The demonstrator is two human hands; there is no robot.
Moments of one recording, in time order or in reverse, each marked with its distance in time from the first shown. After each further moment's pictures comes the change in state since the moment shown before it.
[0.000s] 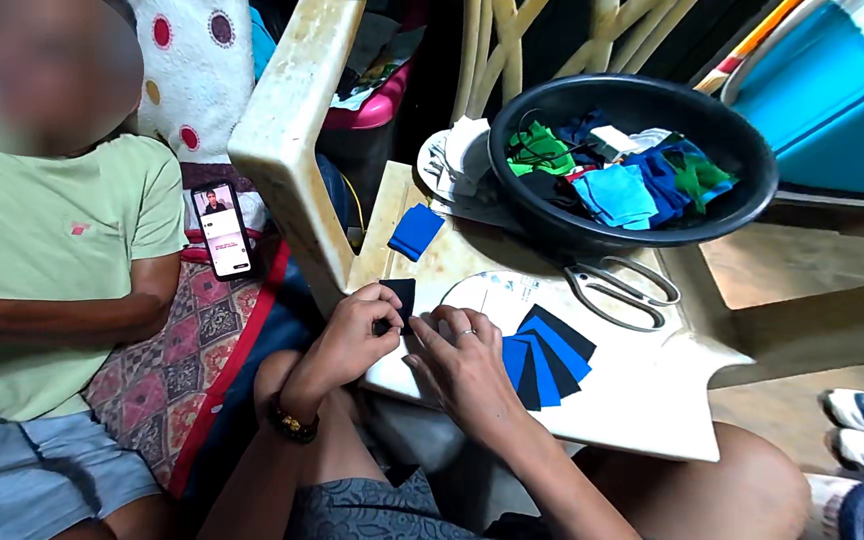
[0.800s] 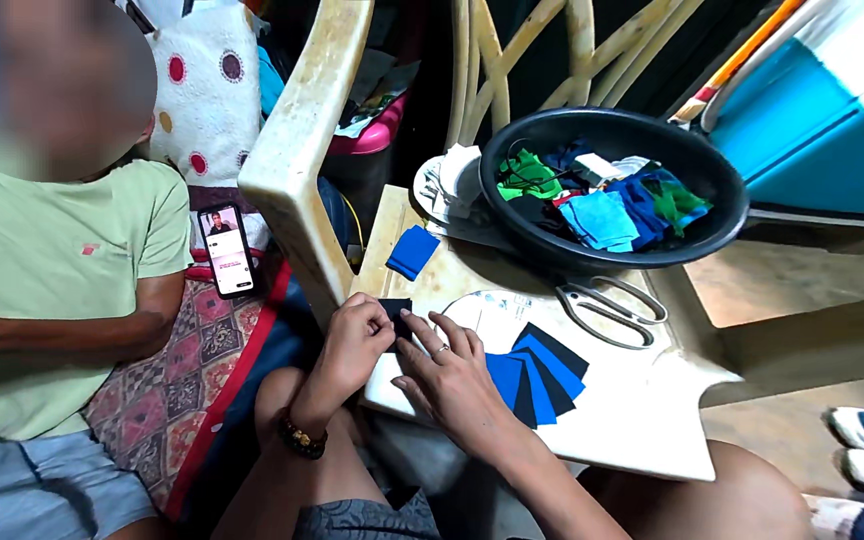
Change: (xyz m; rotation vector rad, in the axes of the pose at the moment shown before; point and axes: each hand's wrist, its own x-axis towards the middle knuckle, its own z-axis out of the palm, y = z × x) left_hand 0.009 0.016 0.004 0.004 0.188 -0.182; right_hand 0.009 0.001 0.002 0.001 -0.090 -0.090
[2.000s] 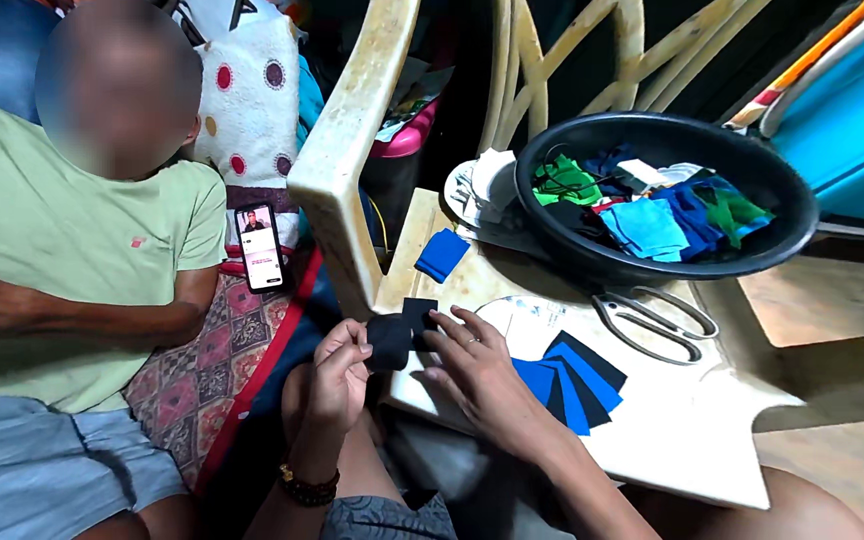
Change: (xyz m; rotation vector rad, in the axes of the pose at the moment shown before) left_hand -0.047 -0.012 -0.007 -1.118 0.274 -0.004; right_hand 0.008 0.003 -0.011 0.249 -0.025 0.027
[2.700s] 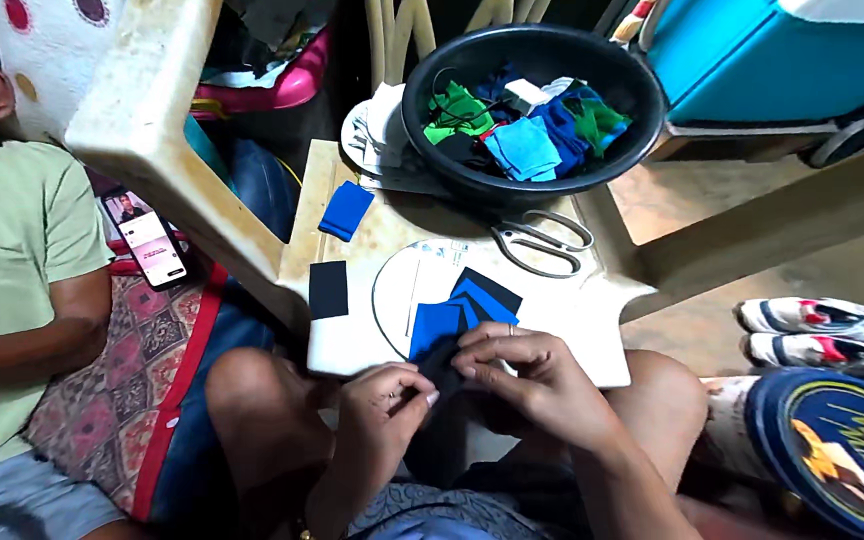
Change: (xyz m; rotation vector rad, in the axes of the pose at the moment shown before) left_hand -0.072 -0.059 0.066 0.584 -0.318 0.125; right_hand -0.087 0.017 -0.079 0.566 0.102 0.241
